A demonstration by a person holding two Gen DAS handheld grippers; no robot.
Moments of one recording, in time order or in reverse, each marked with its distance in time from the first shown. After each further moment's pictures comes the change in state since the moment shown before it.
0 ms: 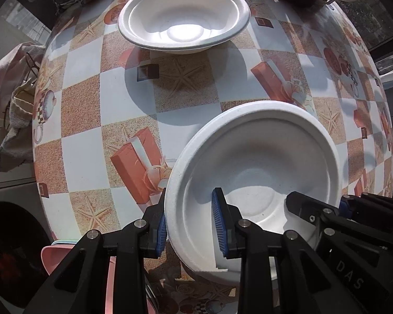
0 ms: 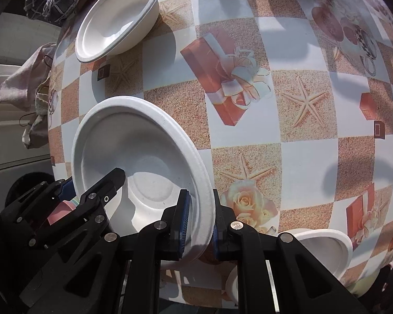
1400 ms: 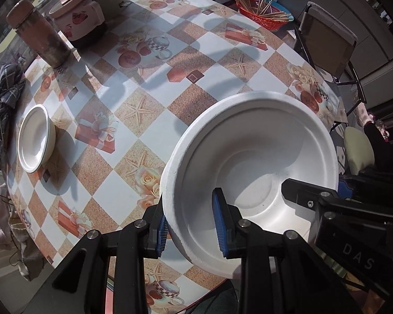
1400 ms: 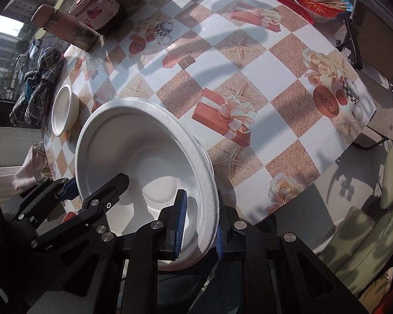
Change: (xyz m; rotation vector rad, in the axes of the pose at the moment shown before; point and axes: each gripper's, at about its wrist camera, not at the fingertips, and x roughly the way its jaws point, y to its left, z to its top) left arm -0.079 -0.176 -0.058 0.682 -0.075 -0.062; right arm -0.095 -0.130 -0.178 0.522 -0.238 0.048
